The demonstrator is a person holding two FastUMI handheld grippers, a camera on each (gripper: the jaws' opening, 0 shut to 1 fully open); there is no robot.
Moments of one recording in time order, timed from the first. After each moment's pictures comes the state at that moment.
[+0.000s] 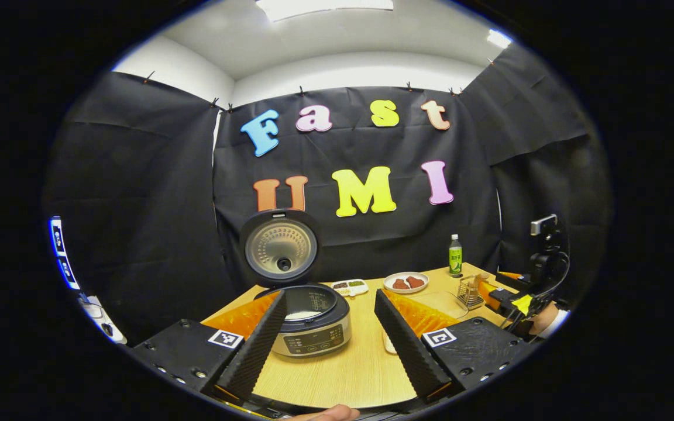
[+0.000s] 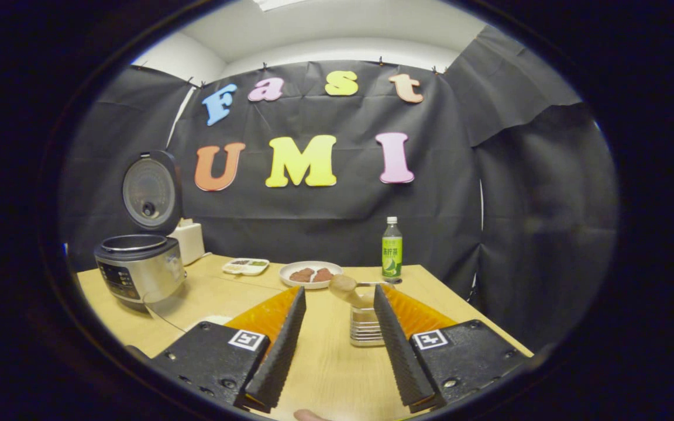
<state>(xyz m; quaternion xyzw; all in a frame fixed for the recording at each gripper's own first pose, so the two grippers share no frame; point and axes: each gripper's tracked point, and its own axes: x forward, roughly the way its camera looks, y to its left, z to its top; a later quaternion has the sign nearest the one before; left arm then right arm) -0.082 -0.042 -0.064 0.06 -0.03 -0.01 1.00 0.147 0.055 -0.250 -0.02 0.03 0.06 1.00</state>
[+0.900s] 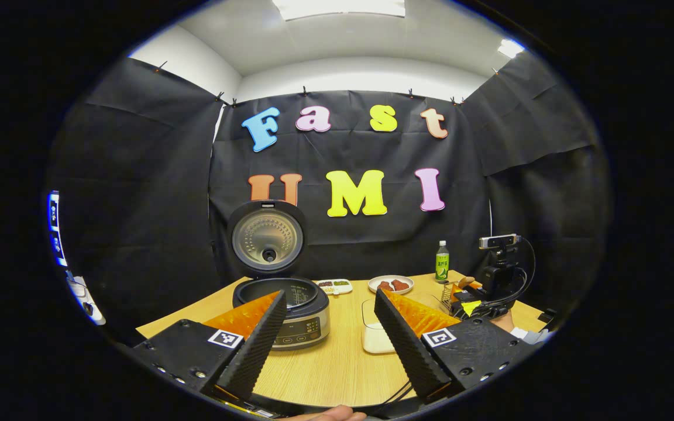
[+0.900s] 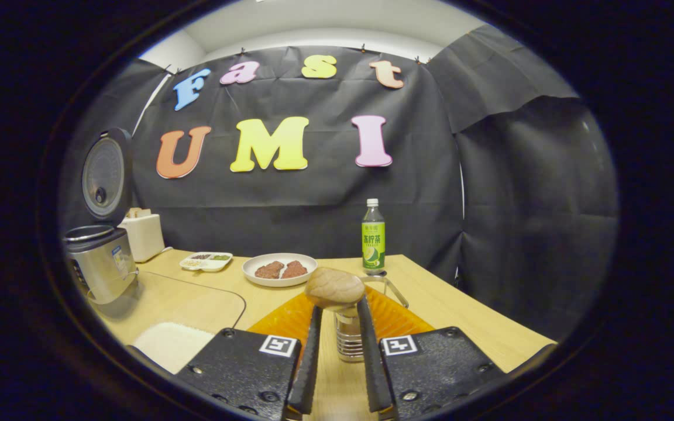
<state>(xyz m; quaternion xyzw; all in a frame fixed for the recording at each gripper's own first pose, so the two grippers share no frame) -0.092 -0.063 -0.091 0.02 -0.04 -0.01 1.00 0.215 0.047 -0.279 0.01 0.04 -0.02 1.00</state>
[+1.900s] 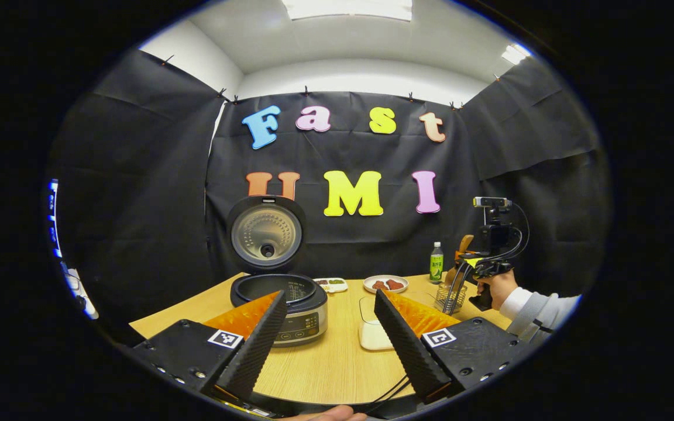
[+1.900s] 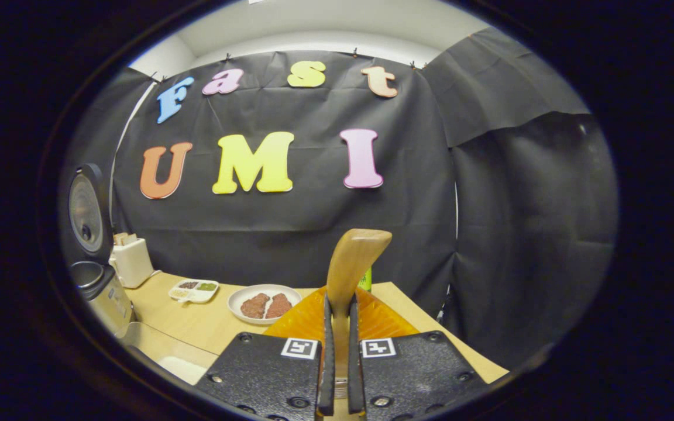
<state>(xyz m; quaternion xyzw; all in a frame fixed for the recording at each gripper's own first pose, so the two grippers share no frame) -0.100 -0.049 -0.097 0.01 -0.04 -0.03 1.00 0.244 0.034 -0.169 -0.02 0.02 -0.03 1.00</state>
